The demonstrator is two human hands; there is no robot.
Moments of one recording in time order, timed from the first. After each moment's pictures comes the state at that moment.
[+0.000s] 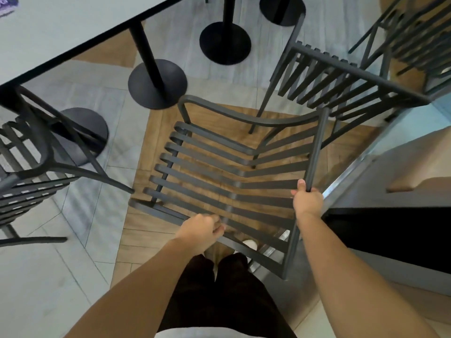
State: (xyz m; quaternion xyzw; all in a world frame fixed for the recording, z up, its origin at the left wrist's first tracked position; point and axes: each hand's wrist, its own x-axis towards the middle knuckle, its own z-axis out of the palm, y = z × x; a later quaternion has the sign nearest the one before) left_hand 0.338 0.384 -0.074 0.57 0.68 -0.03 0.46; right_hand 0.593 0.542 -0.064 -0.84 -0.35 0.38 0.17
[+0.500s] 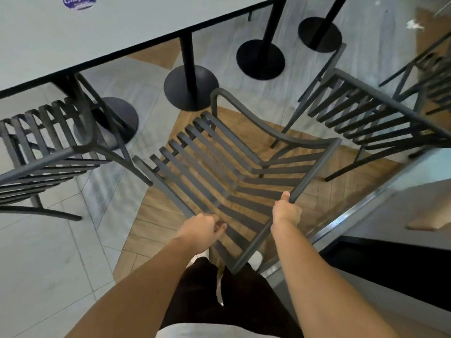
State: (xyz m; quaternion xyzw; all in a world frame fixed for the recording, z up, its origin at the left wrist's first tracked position) left_hand 0.284 0.345 -0.063 0.53 0.73 0.02 0.43; right_hand 0.464 0.497 -0.068 -0.86 -0.29 0.40 0.15
